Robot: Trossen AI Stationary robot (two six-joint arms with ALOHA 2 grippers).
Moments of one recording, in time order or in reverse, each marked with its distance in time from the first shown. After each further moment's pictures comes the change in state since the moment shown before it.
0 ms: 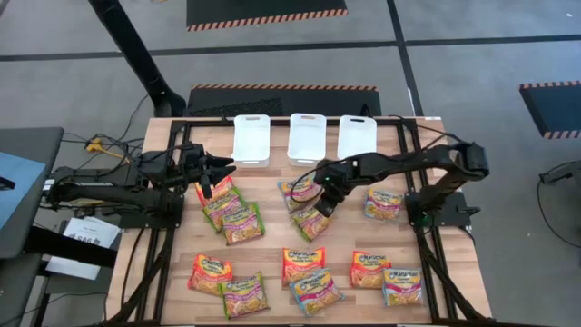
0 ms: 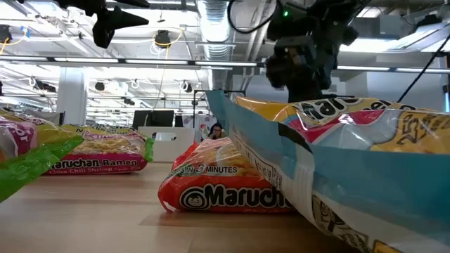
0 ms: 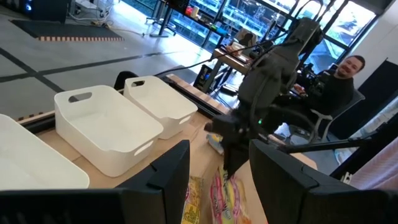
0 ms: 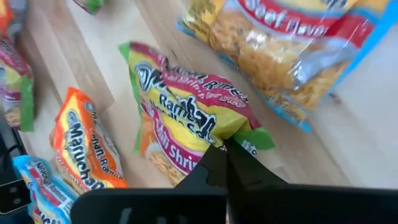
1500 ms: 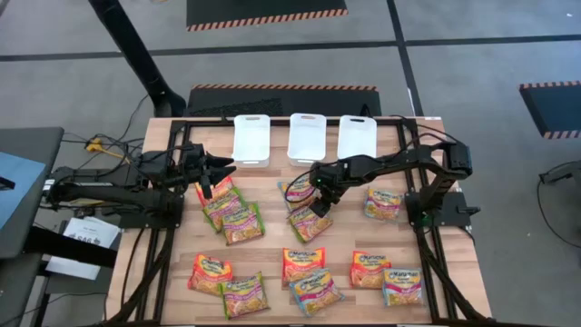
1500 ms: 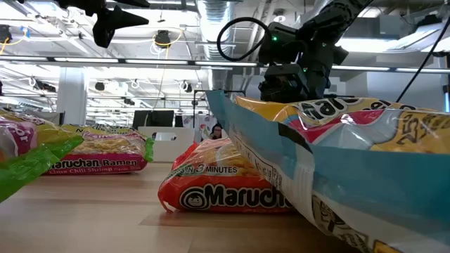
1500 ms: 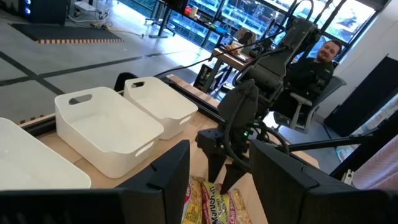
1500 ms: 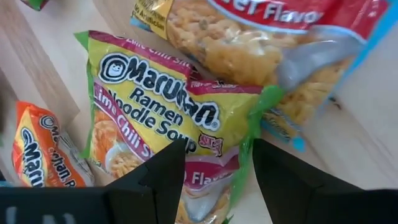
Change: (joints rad) left arm 0.000 0.000 0.000 0.000 0.004 0.018; right arm -0.024 0.157 0.001 0.075 -0.039 0.030
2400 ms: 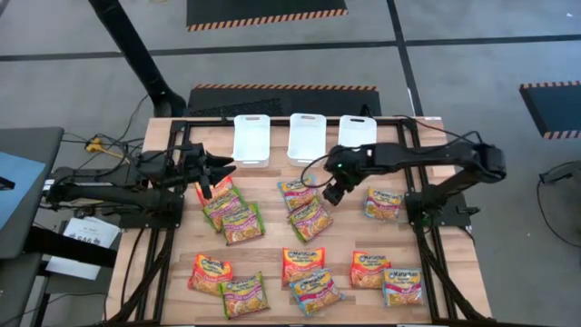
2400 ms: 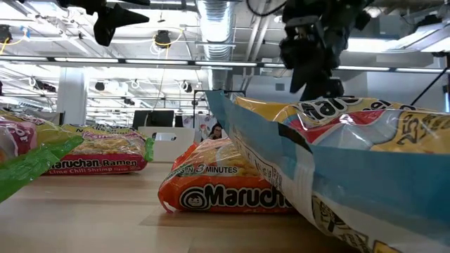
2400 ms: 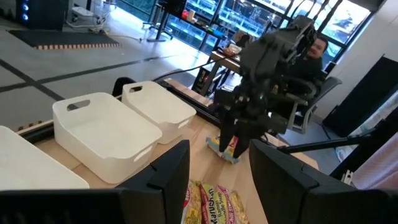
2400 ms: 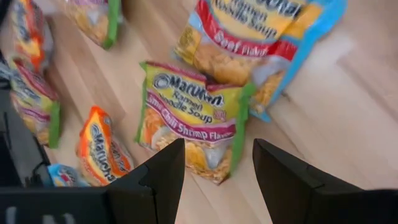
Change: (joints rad) left arm 0.000 0.000 0.000 0.017 0.002 0.019; right arm -0.050 -0.286 0.000 -0.189 0.040 0.001
